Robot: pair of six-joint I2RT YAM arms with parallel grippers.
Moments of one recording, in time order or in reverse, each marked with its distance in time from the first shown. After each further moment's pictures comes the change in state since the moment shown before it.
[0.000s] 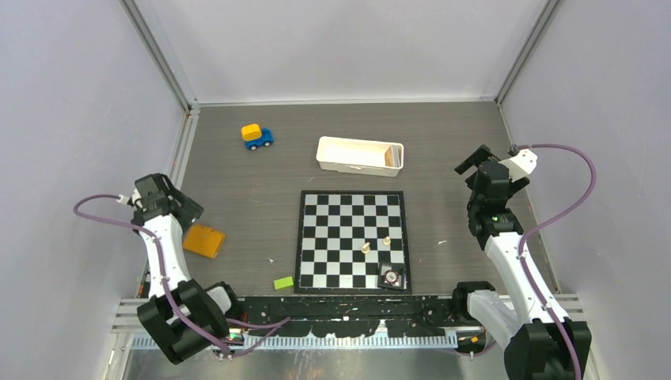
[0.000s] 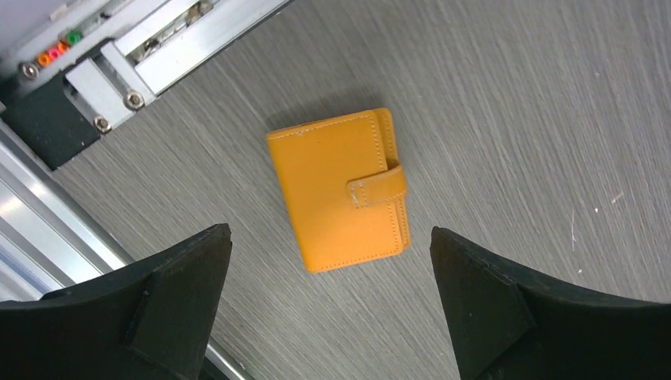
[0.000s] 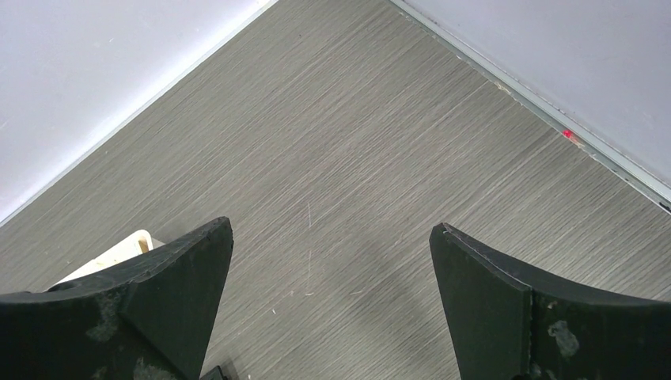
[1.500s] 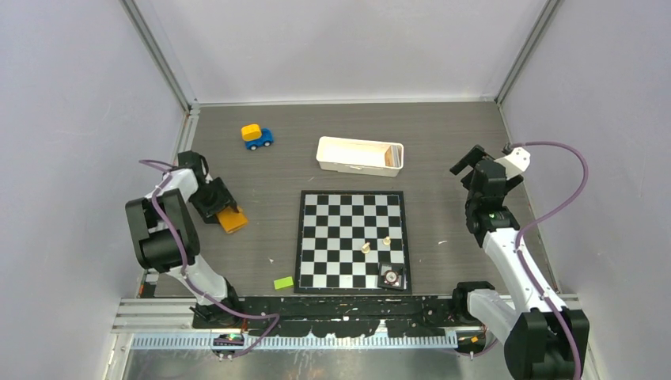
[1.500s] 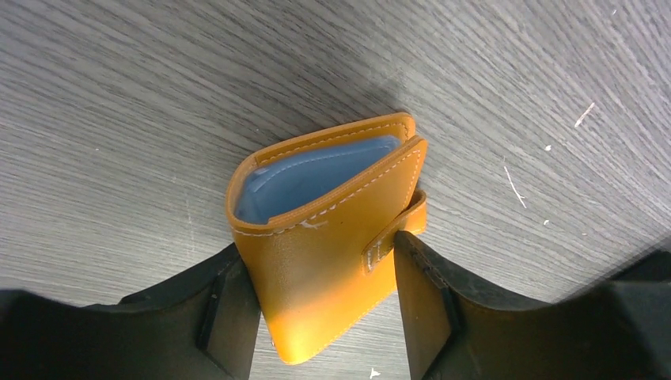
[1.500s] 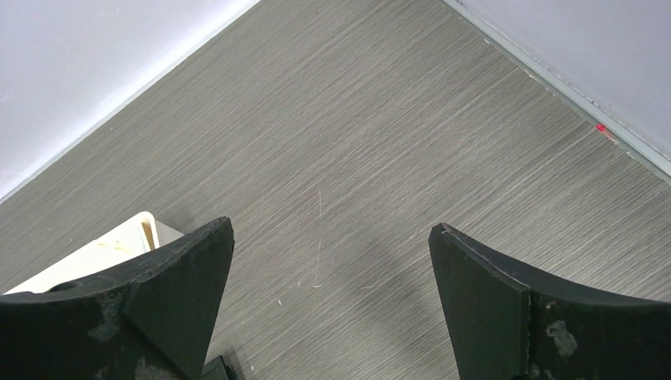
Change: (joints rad) left arm -0.217 0.626 0.182 0.114 0.308 0.115; right arm 0.000 0.044 -0.016 0.049 -0.056 -0.008
